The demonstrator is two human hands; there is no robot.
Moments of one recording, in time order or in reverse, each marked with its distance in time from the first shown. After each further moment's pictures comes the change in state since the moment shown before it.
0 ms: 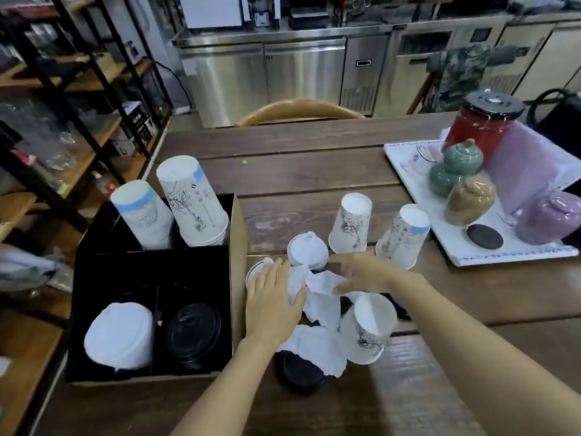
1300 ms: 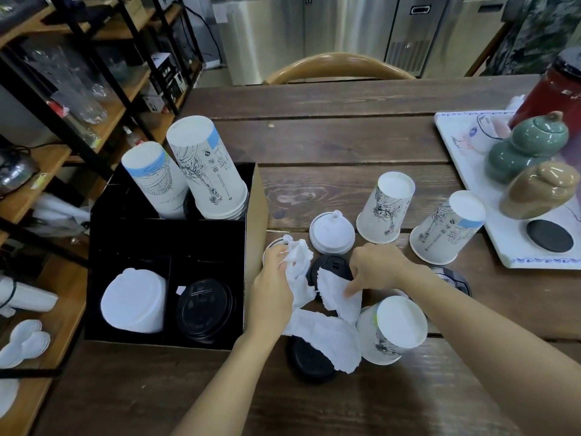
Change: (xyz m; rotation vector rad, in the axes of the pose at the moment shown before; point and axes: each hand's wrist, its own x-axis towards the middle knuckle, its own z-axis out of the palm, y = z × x) left_hand -0.007 0.001 -0.024 -0.531 0.125 -0.294; right_hand 0.034 -0.010 0.016 -0.300 -0.097 -0.021
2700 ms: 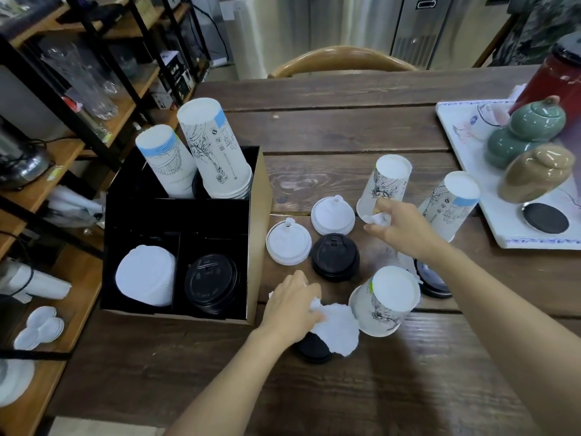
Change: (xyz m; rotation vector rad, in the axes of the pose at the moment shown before) left_hand -0.041 -0.015 0.019 0.626 -0.525 0.101; right_hand -0.048 0.009 -0.019 0.537 0.488 0.032
